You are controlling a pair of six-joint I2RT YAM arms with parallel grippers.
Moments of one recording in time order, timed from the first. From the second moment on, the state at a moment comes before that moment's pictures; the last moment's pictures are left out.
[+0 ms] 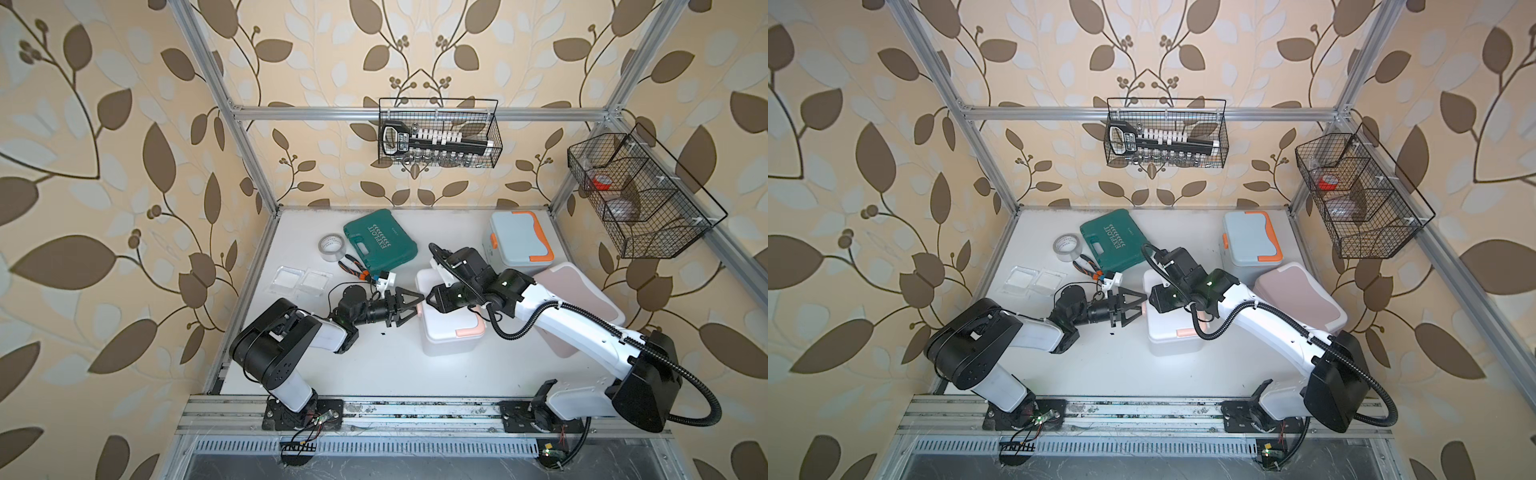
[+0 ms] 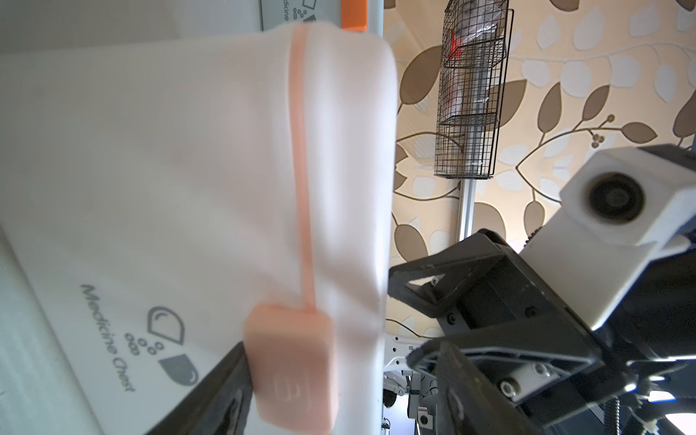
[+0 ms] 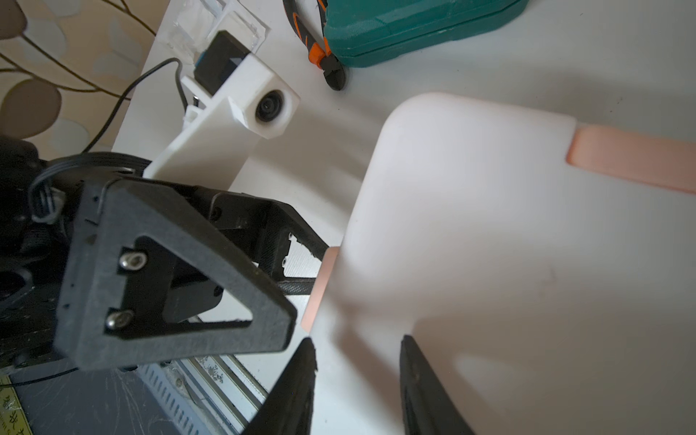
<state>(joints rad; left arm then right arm) -0.55 1.60 0.39 1.15 0.77 -1.47 0.72 1.39 1.13 -0.67 -0.12 0.42</state>
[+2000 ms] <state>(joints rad) -0.82 1.41 1.13 -0.72 0.18 -0.84 0.61 1.24 1.08 -0.77 -0.04 0.40</state>
